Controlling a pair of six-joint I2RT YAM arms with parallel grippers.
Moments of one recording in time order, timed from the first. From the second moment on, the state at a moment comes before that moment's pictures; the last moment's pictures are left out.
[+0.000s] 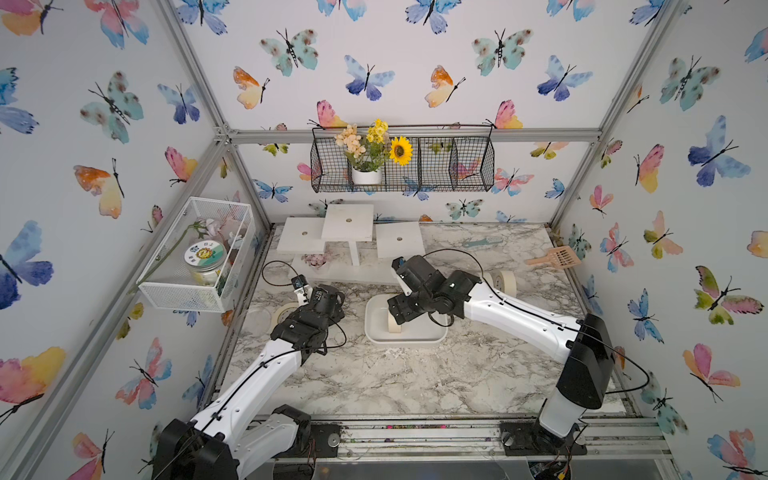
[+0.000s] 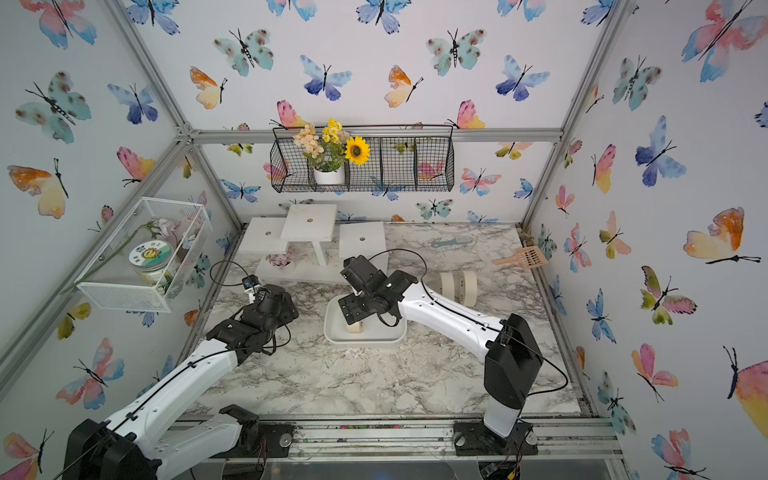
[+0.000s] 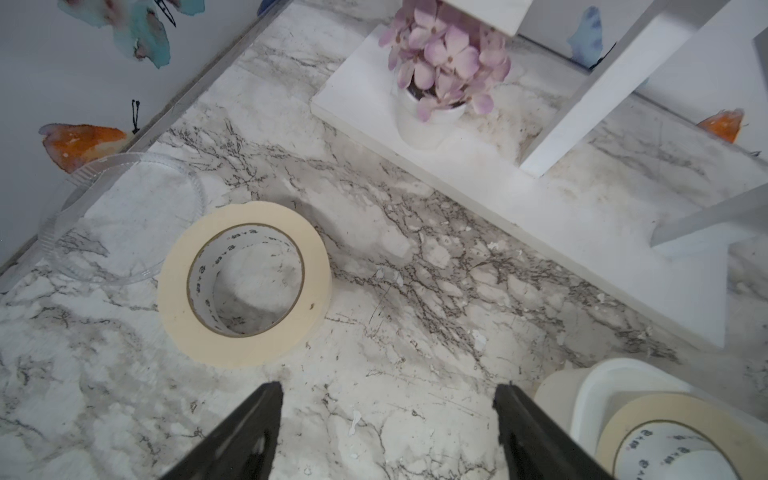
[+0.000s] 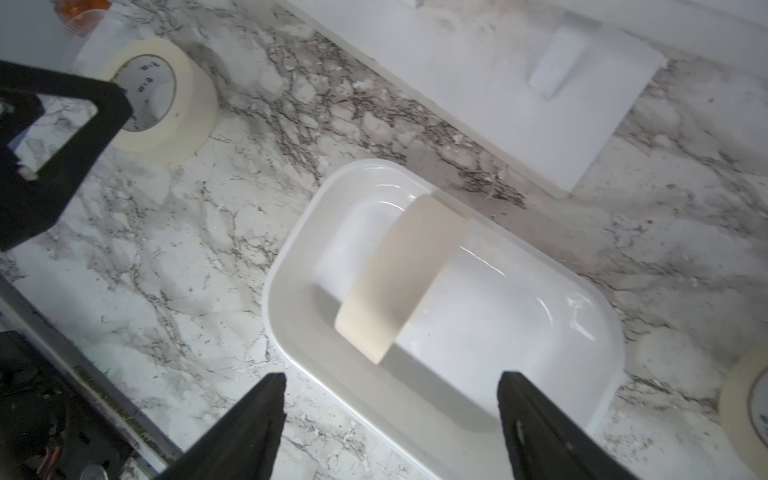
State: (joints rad) left arm -0.41 1.03 0.72 -0.50 -0.47 -0.69; right arm 0.97 1.76 1.55 -0.76 0.09 0.33
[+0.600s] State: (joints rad) left arm -0.33 0.92 0.55 -0.38 -0.34 -0.62; right arm 0.97 2.05 1.70 -0.79 0.13 0.40
